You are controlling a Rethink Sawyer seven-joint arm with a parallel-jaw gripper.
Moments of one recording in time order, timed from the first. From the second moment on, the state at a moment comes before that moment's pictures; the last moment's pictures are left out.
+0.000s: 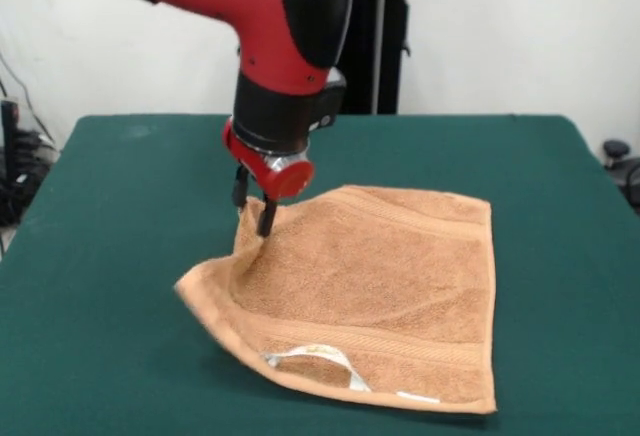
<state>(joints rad) -0.17 -0.44 -0.19 1.55 -0.18 0.45 2.60</state>
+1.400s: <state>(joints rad) -0.33 -0.44 -0.12 1.63 -0.03 0.45 2.60</state>
